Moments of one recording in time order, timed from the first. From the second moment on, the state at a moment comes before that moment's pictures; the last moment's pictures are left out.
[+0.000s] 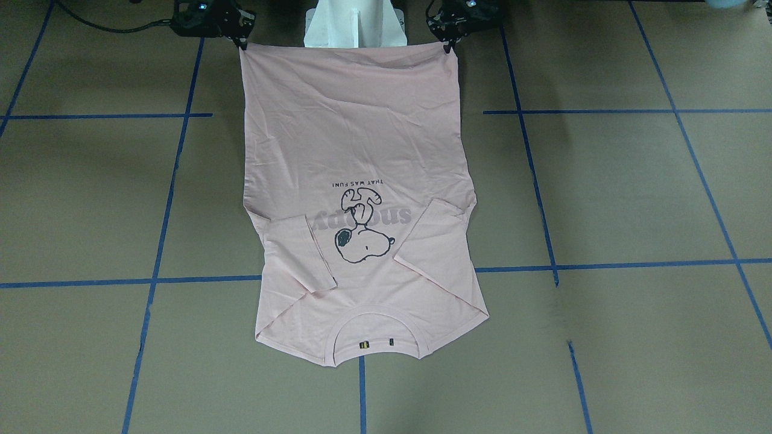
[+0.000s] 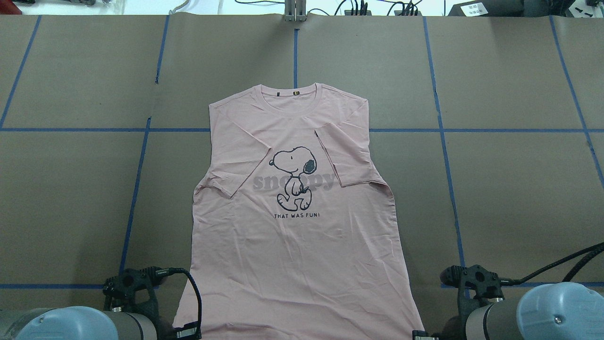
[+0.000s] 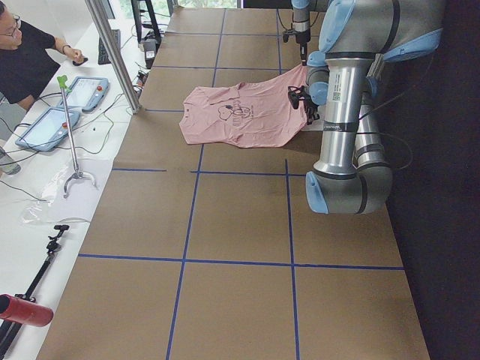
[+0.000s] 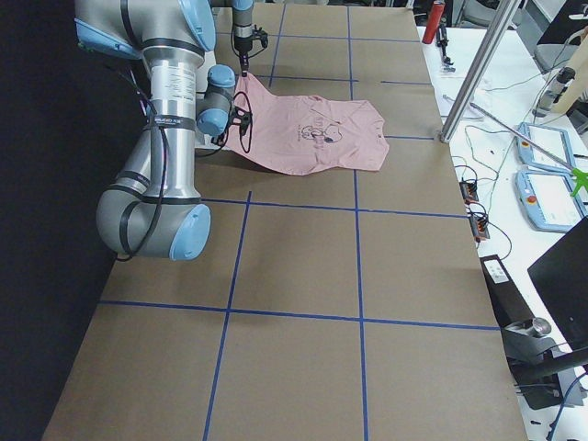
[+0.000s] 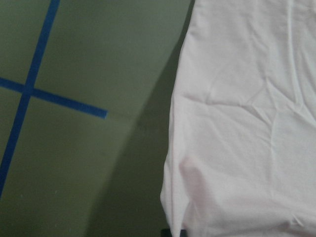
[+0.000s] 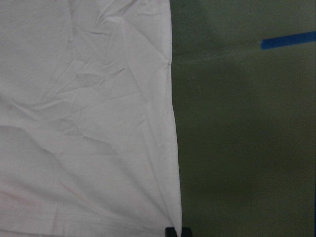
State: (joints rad) left arm -0.03 -1.75 -2.39 -1.42 -1.66 -1.82; right arm 0.06 -1.66 2.42 -1.40 1.84 1.71
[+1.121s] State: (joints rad) left arm -0.39 -1.91 -2.21 -1.40 -1.67 -1.52; right arm 0.59 -1.26 2.04 -1.39 1.86 1.37
